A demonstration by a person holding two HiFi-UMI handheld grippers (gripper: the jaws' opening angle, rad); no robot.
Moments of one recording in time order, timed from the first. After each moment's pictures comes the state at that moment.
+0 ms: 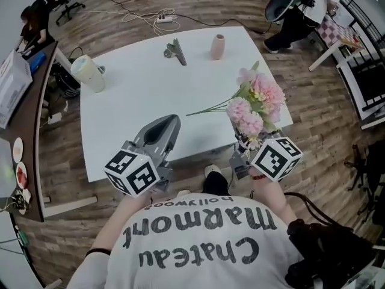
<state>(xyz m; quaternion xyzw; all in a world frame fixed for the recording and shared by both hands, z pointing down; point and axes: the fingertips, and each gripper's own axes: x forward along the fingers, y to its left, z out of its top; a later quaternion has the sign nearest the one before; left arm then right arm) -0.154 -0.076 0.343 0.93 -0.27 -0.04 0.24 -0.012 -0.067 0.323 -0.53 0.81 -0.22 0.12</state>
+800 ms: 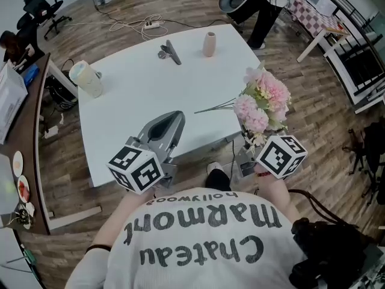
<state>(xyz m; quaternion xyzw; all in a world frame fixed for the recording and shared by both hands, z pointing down) -0.149 -0.064 0.329 0.95 -0.22 -0.04 0.23 -0.001 -0.038 0.314 -0.60 0.77 -0.19 0.11</state>
